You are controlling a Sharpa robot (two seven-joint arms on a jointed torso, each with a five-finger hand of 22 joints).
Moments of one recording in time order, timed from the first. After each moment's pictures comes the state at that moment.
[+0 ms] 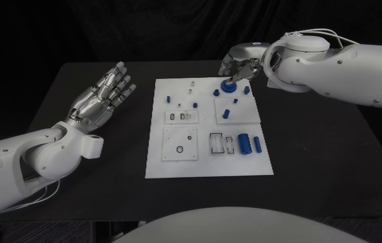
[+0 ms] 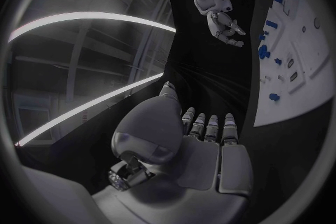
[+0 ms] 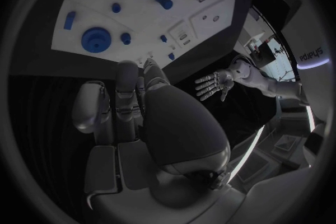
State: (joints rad) left arm 1.18 -1.11 -0.21 1.66 0.01 0.07 0.68; left_hand 1.28 0.28 -0.29 0.29 0.23 0.15 -0.11 0.03 0.02 0.02 -0.04 0.01 0.01 0.00 -0.02 0.00 0.00 0.16 0.00 0.06 0.01 0.00; right arm 1.53 -0.82 -0.25 1.50 -1.43 -0.06 -0.13; right_hand 1.64 0.02 -0.10 0.22 0.28 0.75 0.08 0.25 0.07 0.77 0.11 0.42 0.06 1.37 0.00 1.03 0.51 0.11 1.35 0.10 1.35 1.12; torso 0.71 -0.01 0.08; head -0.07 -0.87
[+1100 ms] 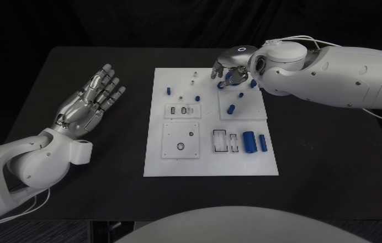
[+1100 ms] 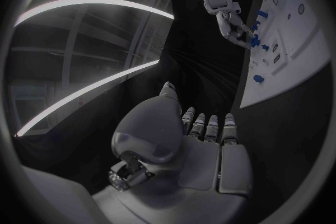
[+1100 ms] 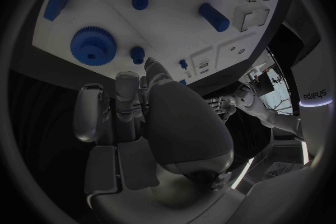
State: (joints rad) left arm 1.18 -1.12 -0.21 1.66 0.05 0.09 0.68; left_hand 1.28 0.28 -0.29 0.29 0.23 0.15 -0.10 0.03 0.02 0.02 -0.04 0.01 0.01 0.00 -0.02 0.00 0.00 0.16 0.00 0.06 0.01 0.00; right arm 1.48 -0.80 -0.25 1.46 -1.63 -0.07 -0.13; right_hand 1.61 -0.05 0.00 0.23 0.30 0.79 0.05 0.19 0.08 0.85 0.11 0.34 0.06 1.40 0.00 1.09 0.63 0.09 1.38 0.11 1.40 1.22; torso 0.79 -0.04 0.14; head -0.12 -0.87
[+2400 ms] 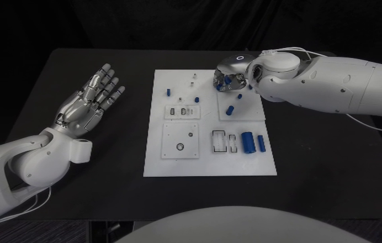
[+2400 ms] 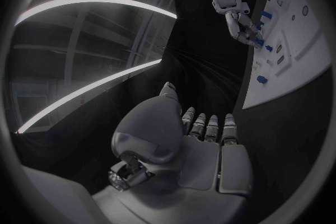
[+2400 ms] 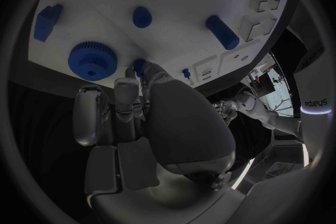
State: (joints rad) left arm 1.18 -1.11 -0.21 1.64 0.06 0.11 0.68; left_hand 1.29 0.28 -0.29 0.29 0.26 0.15 -0.10 0.03 0.02 0.02 -0.03 0.01 0.01 0.00 -0.01 0.00 0.00 0.16 0.00 0.07 0.01 0.00; right arm 1.42 -0.77 -0.25 1.38 -1.64 -0.12 -0.09; right_hand 1.60 -0.07 0.15 0.23 0.34 0.91 0.07 0.19 0.11 0.97 0.10 0.32 0.07 1.41 0.01 1.13 0.72 0.08 1.39 0.12 1.42 1.27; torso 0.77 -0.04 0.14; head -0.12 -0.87
